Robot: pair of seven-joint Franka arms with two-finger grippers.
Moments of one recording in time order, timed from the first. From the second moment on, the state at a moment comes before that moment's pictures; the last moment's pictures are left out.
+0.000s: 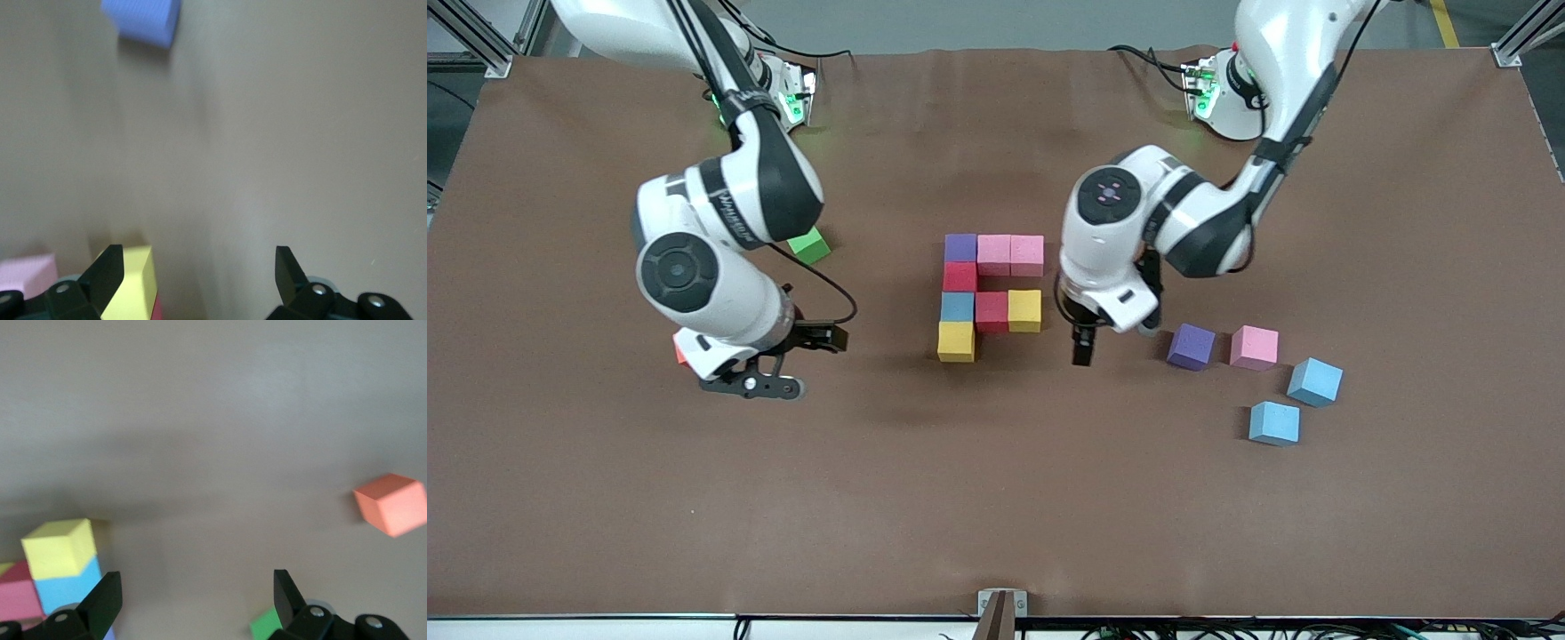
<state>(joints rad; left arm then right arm) -0.26 0.49 -0.40 -1.69 0.33 2.19 -2.22 0.41 0.43 -0.09 -1.48 0.05 1.75 0.43</state>
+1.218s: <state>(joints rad) 0.20 0.56 -0.39 -1.70 0.33 2.18 -0.82 0.07 0.33 -0.09 -1.43 -0.06 1.57 0.12</state>
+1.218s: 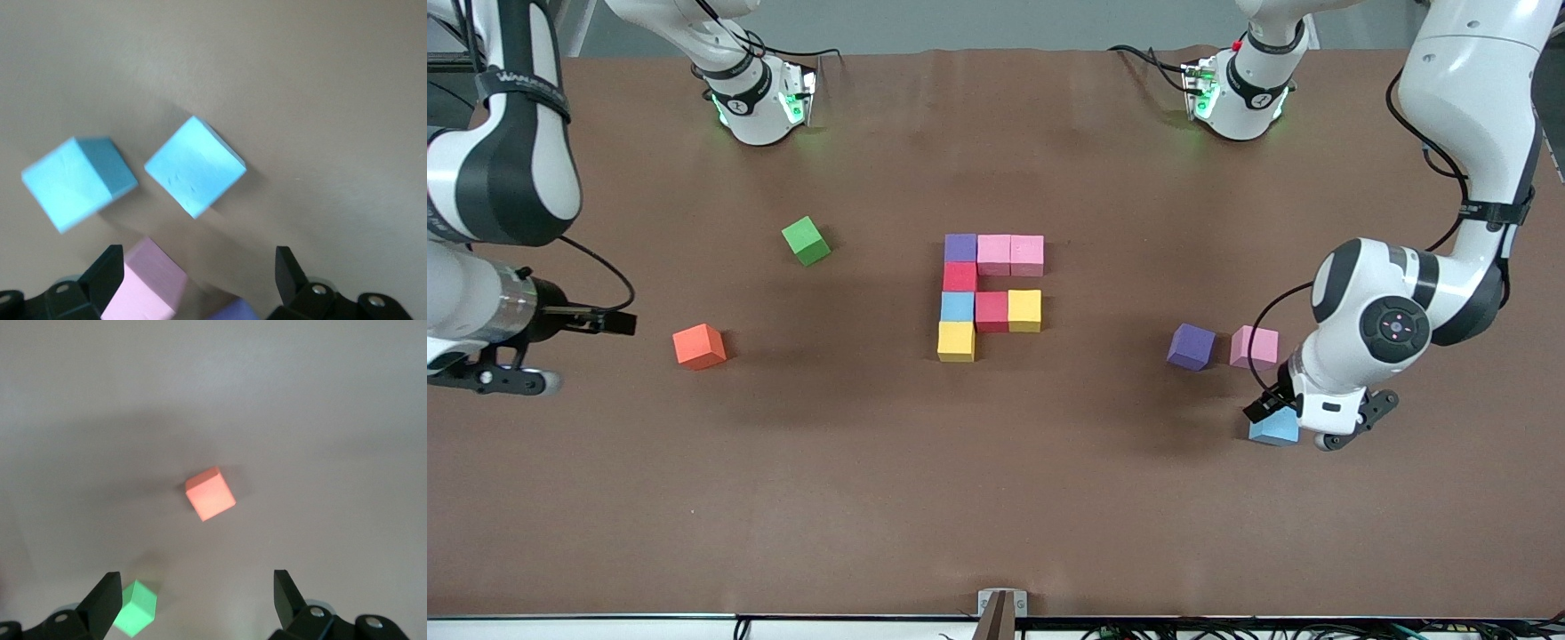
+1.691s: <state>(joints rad) 0.25 0.65 -0.39 -1.62 0.33 2.19 -0.18 0.01 0.36 -0.09 -1.59 -0.05 1.76 0.11</state>
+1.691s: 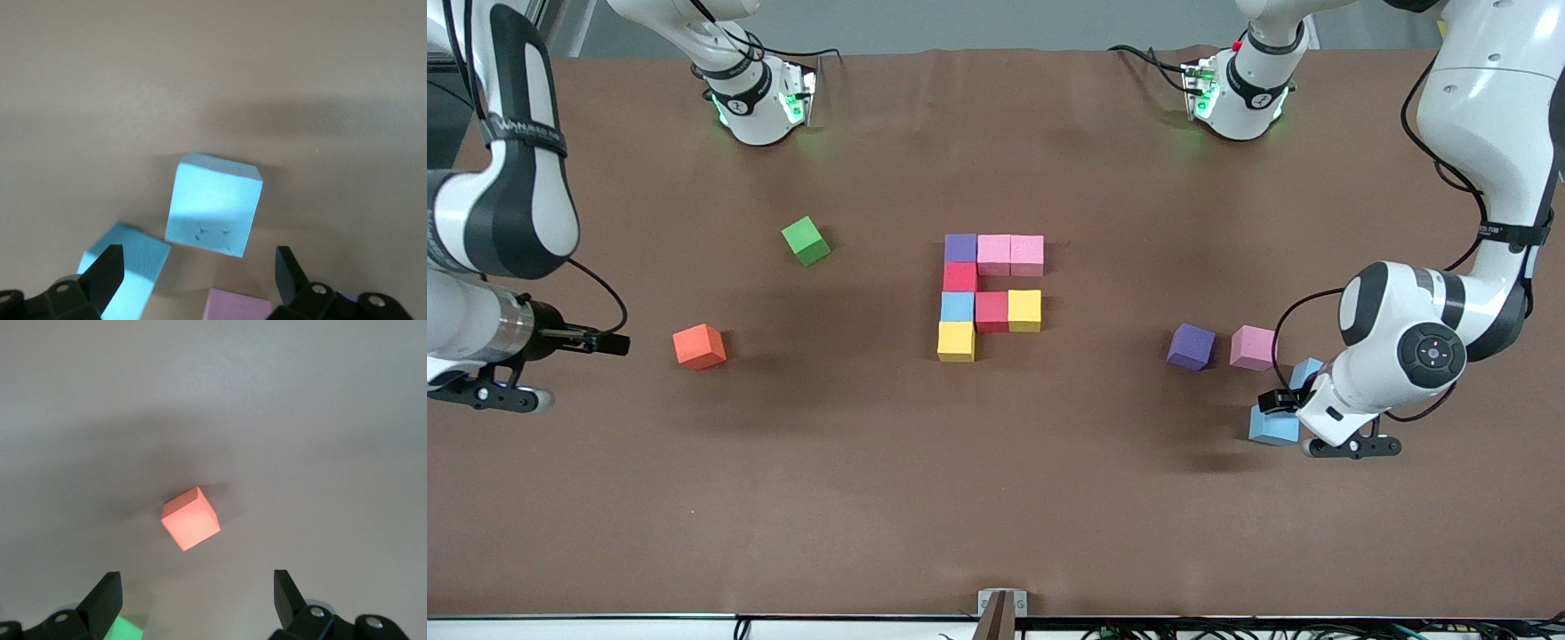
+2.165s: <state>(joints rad) 0.24 0.73 -0.39 -1.60 0.35 2.24 -0.07 -0.03 0.31 -0.09 -1.95 -0.03 2.12 0.24</state>
